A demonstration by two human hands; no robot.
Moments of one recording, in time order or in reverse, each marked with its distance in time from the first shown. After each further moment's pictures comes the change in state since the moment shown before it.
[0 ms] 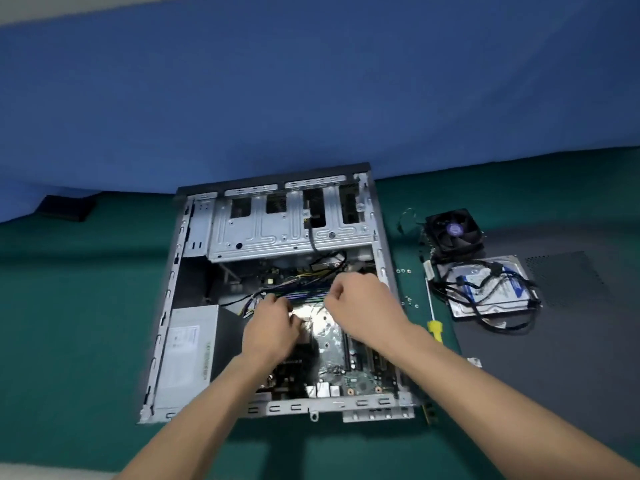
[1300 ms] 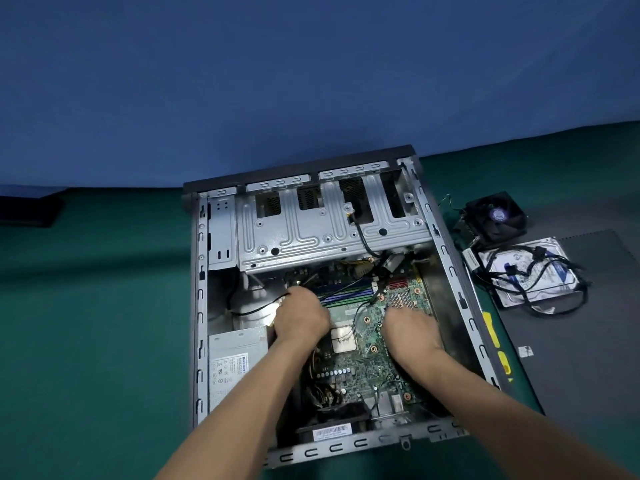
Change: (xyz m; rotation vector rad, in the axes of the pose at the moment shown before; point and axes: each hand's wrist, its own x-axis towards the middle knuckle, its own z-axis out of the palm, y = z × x) left_hand 0.063 -0.026 -0.007 -0.157 -0.266 -0.256; right_hand 0.036 0.017 0.090 -0.534 -0.176 0.476
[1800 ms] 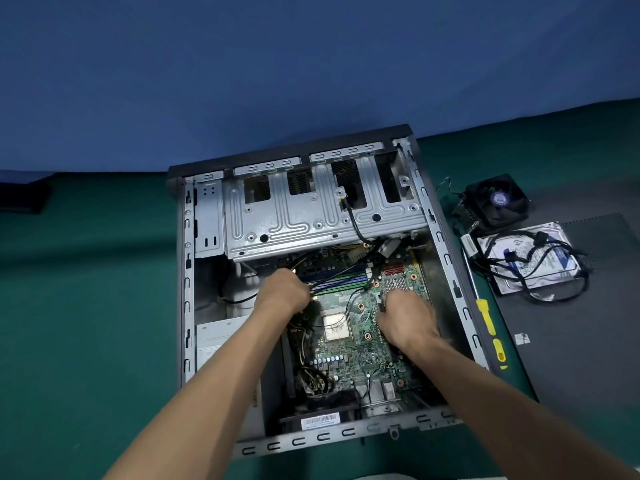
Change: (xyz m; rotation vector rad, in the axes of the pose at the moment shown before) left_hand 0.014 0.001 -0.022 -0.002 -0.110 -0.019; right_hand 0.010 0.010 0.006 0.271 -0.029 0.065
